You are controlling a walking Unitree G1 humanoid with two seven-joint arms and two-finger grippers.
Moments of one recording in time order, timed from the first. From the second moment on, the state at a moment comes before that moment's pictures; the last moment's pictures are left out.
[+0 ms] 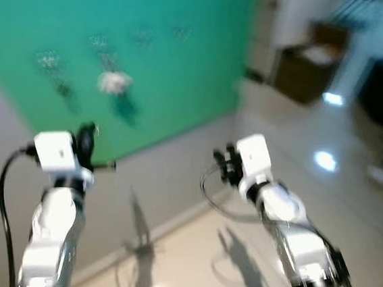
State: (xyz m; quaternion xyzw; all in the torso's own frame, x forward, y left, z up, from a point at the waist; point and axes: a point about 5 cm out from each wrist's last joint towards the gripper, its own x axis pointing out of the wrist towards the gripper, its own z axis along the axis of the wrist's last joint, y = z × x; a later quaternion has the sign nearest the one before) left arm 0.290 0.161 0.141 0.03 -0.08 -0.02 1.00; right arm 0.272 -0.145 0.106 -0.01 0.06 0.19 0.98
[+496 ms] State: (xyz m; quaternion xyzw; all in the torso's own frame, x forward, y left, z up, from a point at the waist) left arm 0.291 0.168 0.143 0.06 -0.08 -0.02 0.99; right arm 0.268 -0.129 0.104 -0.01 0.05 0.24 0.97
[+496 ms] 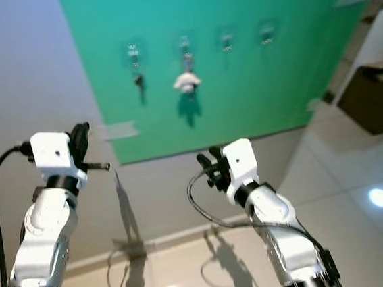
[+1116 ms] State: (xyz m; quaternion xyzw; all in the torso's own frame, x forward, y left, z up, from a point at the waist) left arm 0.299 0.168 0.145 0.08 -0.08 -0.02 0.99; right arm 0.274 -0.136 0.107 -0.04 0.04 0.19 0.98
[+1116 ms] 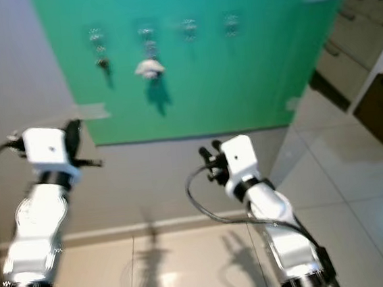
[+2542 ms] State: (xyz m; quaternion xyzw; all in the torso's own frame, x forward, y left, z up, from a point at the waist) left arm 0.307 0.173 0.153 0.07 -0.10 -0.01 0.99; right arm 0.281 -0.133 0.120 -0.02 0.00 0.19 0.98
